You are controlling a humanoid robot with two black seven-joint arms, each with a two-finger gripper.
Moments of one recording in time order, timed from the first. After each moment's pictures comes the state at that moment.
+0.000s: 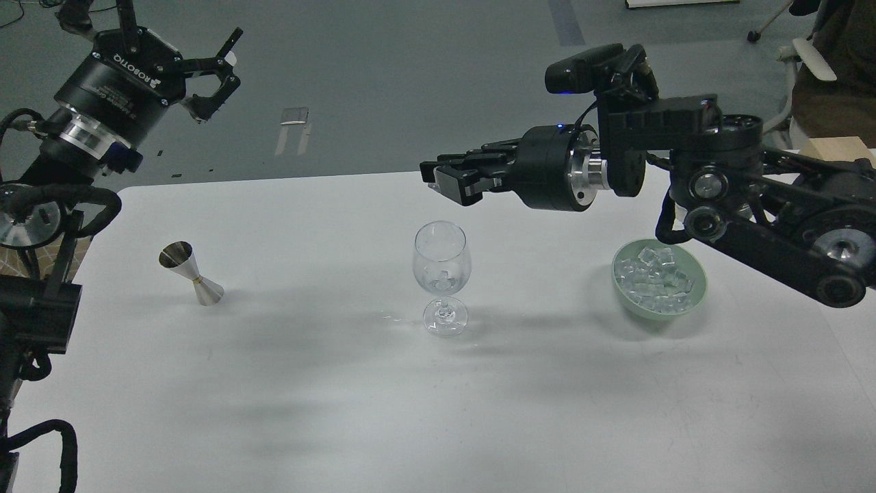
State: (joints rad) left arm -0.60 0.42 -1.47 -1.14 -0.01 -0.47 0.32; right arm 1.06 -0.44 0.53 1.55 -1.51 0.49 -0.10
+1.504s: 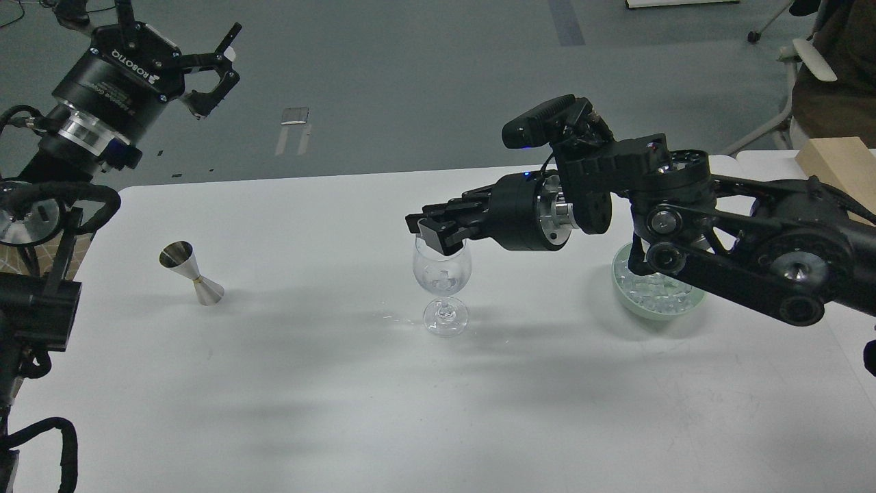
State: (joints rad) left arm -0.60 0.42 -1.47 -1.14 -0.01 -0.48 0.32; right arm 1.07 -0.38 0.42 1.52 -1.52 0.49 -0.12
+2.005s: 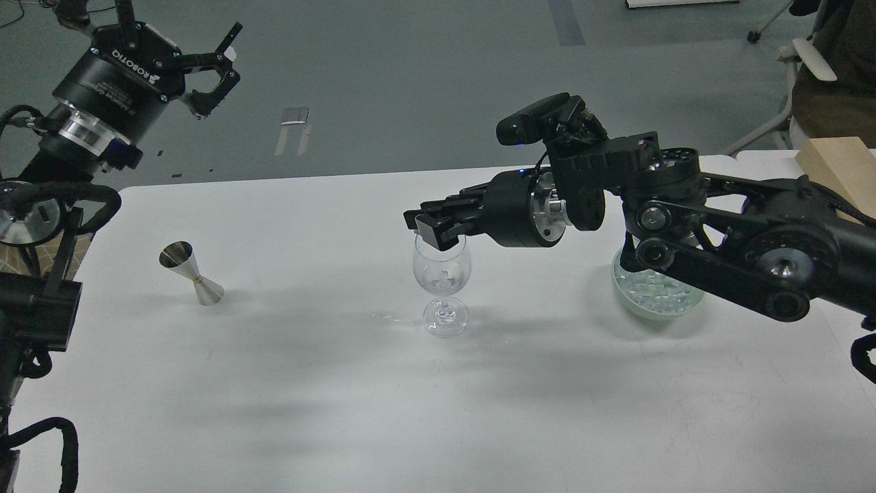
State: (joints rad) left arm -0.60 0.42 -1.47 -1.14 -0.01 -0.48 0.32; right arm 1.08 -0.35 0.42 1.49 -1.52 0.49 -0.12
